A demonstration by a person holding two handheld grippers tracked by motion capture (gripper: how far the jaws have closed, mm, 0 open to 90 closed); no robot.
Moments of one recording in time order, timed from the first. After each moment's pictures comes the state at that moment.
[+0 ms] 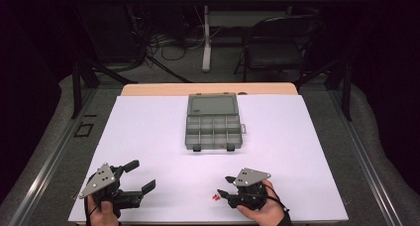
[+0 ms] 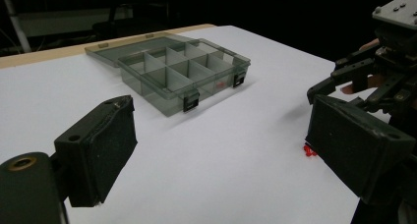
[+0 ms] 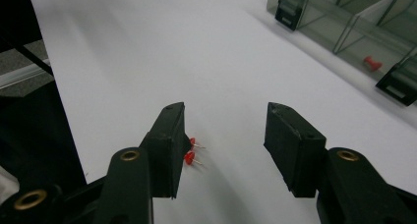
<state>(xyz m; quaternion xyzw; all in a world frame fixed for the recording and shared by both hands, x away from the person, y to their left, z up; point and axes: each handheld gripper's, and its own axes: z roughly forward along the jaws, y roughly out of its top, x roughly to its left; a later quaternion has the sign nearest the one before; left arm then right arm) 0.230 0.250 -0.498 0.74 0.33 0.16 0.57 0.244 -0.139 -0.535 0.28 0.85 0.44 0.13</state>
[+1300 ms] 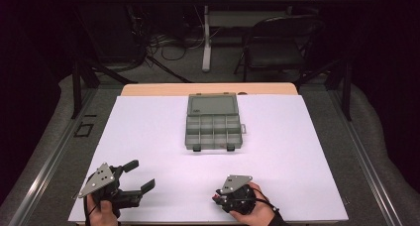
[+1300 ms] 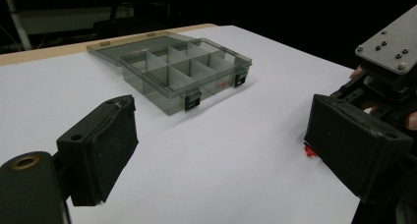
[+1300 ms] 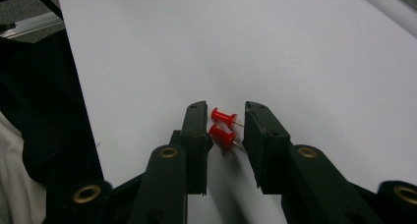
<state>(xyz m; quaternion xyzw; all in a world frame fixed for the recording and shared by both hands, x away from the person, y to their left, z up) 0.231 0.251 -0.499 0.73 0.33 0.16 0.57 0.243 -0.116 -0.557 0.23 0.89 0.38 0.09</state>
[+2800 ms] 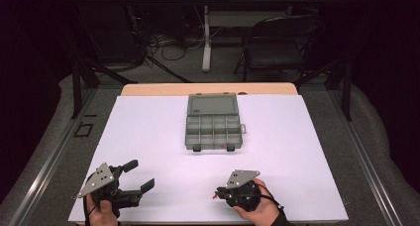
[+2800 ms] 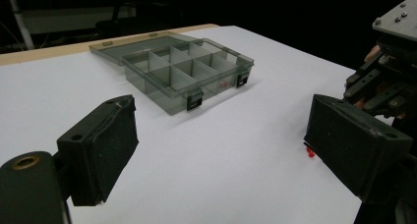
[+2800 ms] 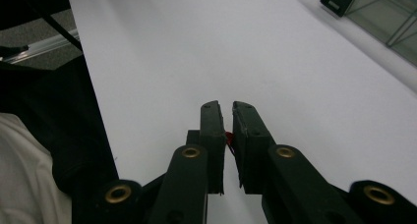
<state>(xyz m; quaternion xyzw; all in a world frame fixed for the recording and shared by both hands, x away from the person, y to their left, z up) 0.231 0.252 -0.499 0.73 0.33 0.16 0.57 0.245 -0.126 -0.531 0.24 0.88 0.41 0.08</state>
